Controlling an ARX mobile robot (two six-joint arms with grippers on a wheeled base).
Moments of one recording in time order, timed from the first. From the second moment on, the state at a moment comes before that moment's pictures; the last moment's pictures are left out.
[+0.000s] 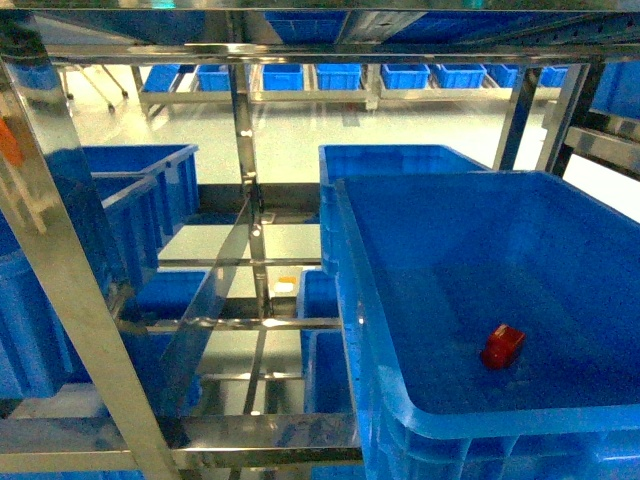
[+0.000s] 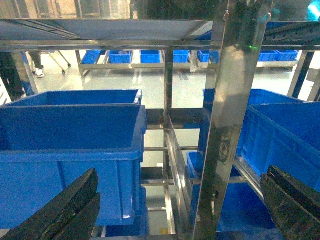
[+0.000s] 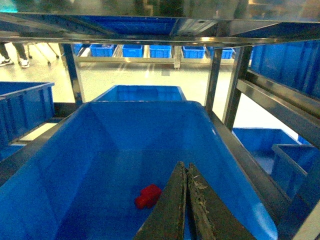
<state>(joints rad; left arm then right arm) 0.00 0.01 0.02 0.00 0.00 0.00 0.08 0.64 0.01 0.62 0.07 0.00</state>
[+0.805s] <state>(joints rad) 0.00 0.01 0.02 0.00 0.00 0.00 0.00 0.23 0.01 0.23 0.00 0.01</state>
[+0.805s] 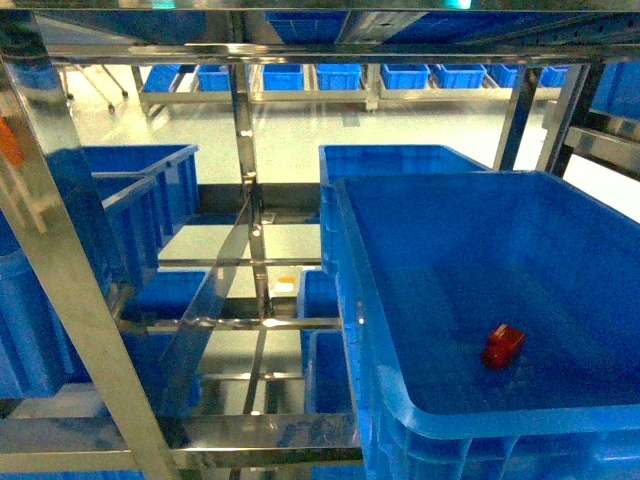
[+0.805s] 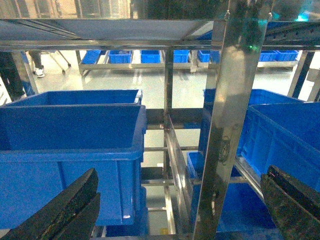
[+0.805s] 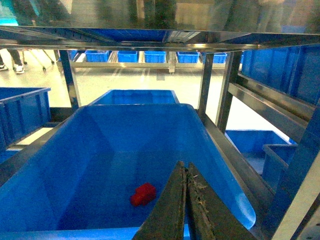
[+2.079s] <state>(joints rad) 0.00 0.01 0.02 0.00 0.00 0.00 0.00 0.00 0.01 0.00 0.00 0.01</state>
